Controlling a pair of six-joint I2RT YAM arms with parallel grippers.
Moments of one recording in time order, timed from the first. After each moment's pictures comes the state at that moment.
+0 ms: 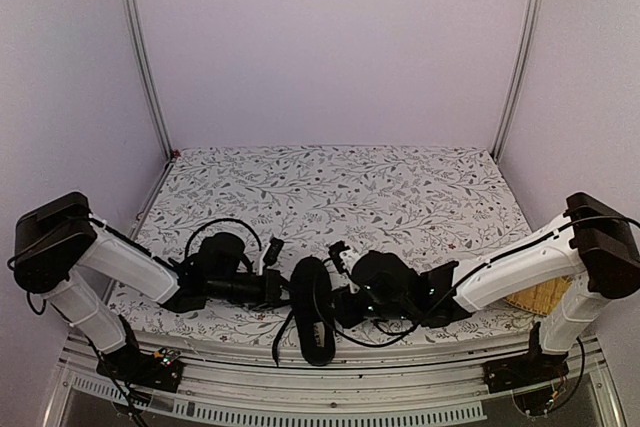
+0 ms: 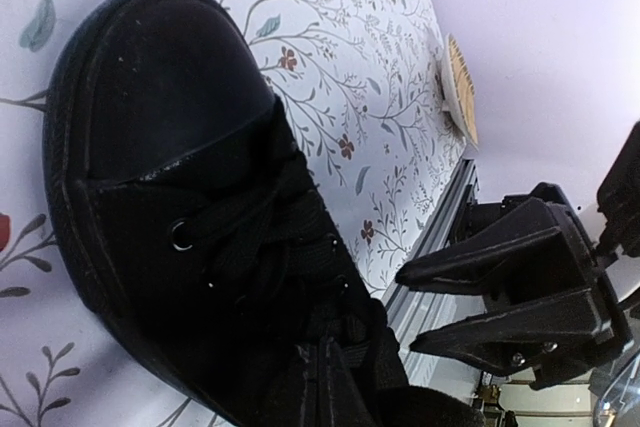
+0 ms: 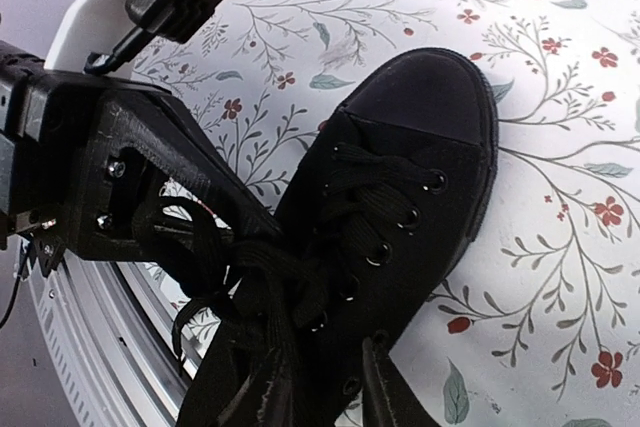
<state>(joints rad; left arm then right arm) -0.91 1.58 0.43 0.64 0.39 -0.97 1.26 1.69 0.82 0.19 0.19 0.68</state>
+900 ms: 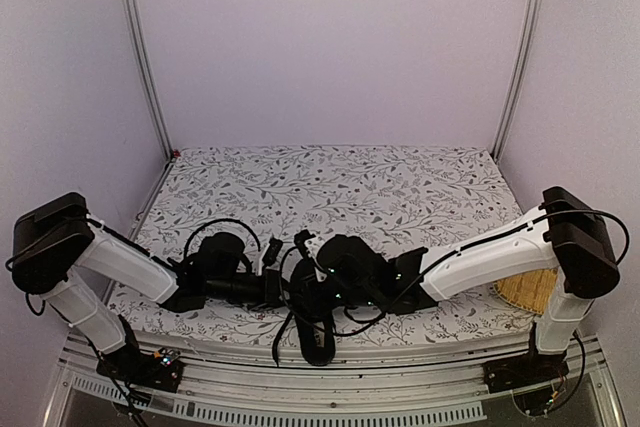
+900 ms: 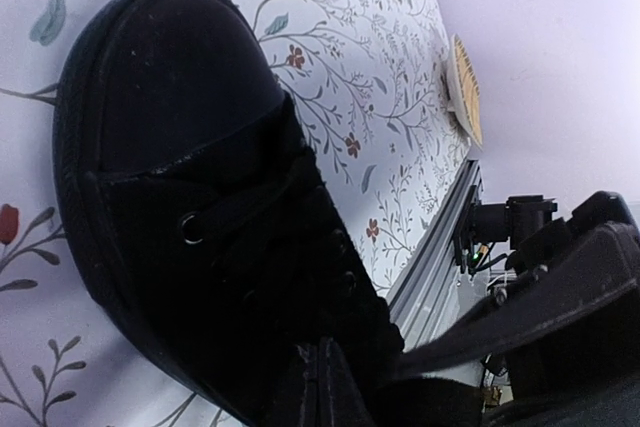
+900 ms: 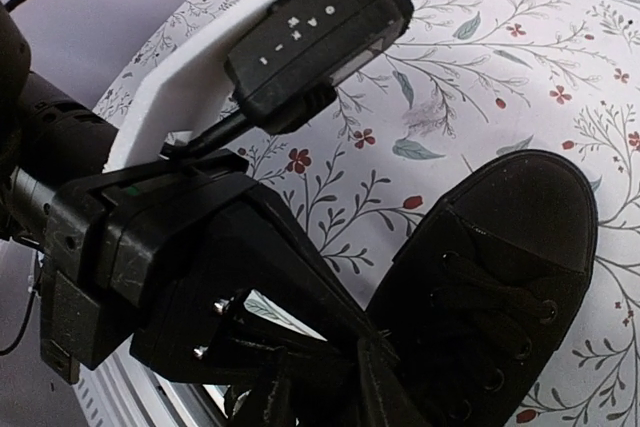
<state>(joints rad) -0.91 1.57 0.43 0.62 0.38 -0.97 1.26 1.83 1.07 0.11 0.15 0.58</state>
